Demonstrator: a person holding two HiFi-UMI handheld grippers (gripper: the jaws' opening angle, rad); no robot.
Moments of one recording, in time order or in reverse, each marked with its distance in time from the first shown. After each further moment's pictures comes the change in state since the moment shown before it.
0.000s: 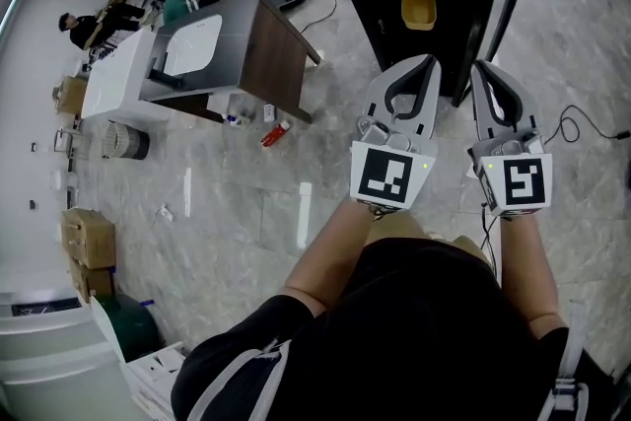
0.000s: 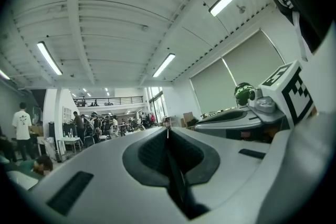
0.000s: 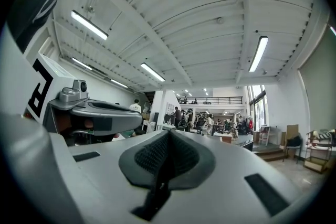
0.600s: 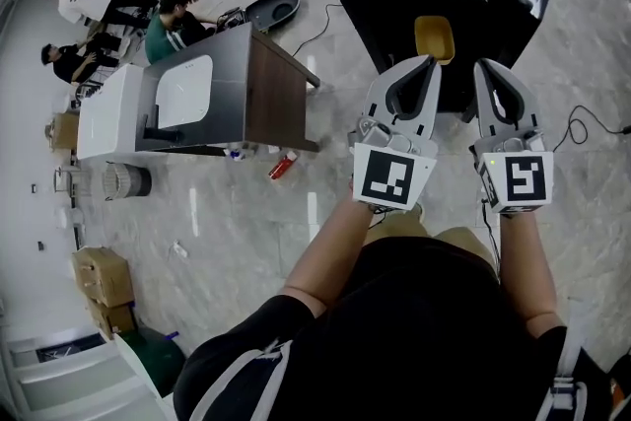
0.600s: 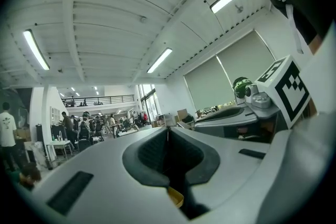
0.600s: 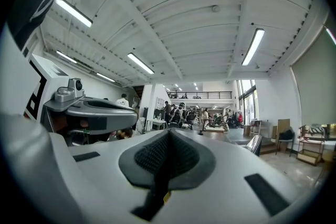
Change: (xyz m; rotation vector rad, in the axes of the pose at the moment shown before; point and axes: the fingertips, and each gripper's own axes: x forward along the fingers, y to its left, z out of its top) left arm 0.129 0.168 -0.079 0.040 0.028 -0.120; right arm 0.217 -0.035 -0.038 0.021 0.064 -0.120
